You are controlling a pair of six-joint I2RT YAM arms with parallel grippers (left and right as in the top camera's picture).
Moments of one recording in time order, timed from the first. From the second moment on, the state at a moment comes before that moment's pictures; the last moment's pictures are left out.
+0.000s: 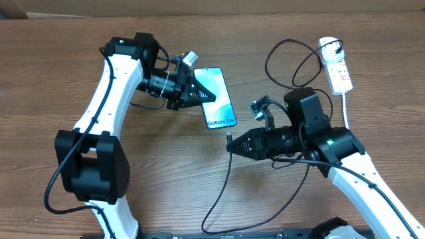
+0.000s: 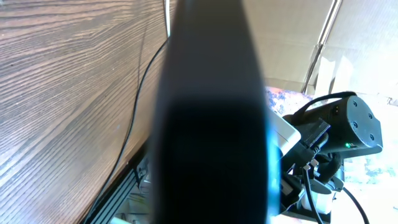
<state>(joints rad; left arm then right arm) -0.15 1.97 1.73 -1.47 1.24 0.06 0.41 1.22 0.95 -0.65 -0.96 0.44</state>
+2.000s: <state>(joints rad) -0.18 1.97 1.73 -1.47 1.22 0.08 0.41 1.27 0.95 -0.64 -1.01 0.47</state>
